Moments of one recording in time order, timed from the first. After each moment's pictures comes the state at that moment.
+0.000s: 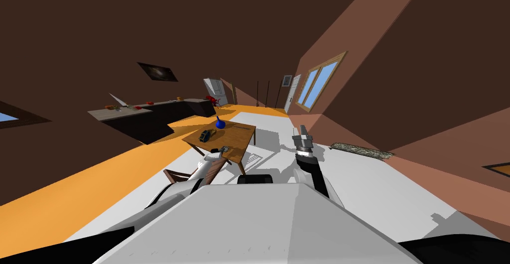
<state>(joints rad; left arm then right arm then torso) -0.30 0.33 0.18 -0.69 0.12 0.48 -0.30 0.53 -0.04 -0.05 -2.20 0.05 -0.52 -0.12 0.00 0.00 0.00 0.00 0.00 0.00</state>
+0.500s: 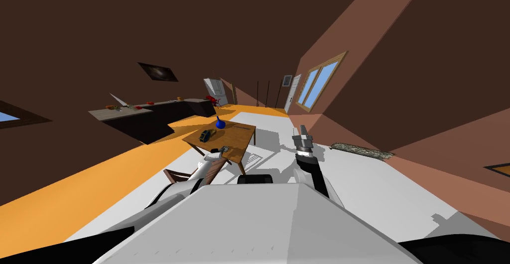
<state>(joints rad) -0.30 0.33 0.18 -0.69 0.12 0.48 -0.30 0.53 -0.04 -0.05 -2.20 0.05 -0.52 -0.12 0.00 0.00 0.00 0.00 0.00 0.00</state>
